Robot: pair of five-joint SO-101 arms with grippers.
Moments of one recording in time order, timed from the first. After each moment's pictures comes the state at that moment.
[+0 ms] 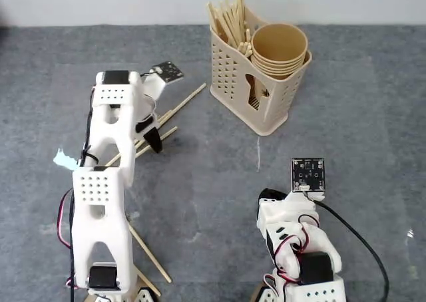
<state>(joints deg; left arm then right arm) -4.0 56.6 -47.2 91.8 -38.2 -11.0 -103.3 90.8 65.1 -9.9</state>
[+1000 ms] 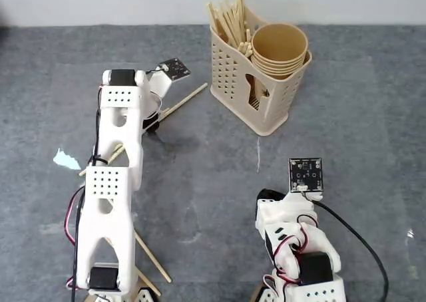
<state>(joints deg) -2.5 70.5 -70.2 99.6 -38.4 -12.0 -103.3 90.8 65.1 -9.9</state>
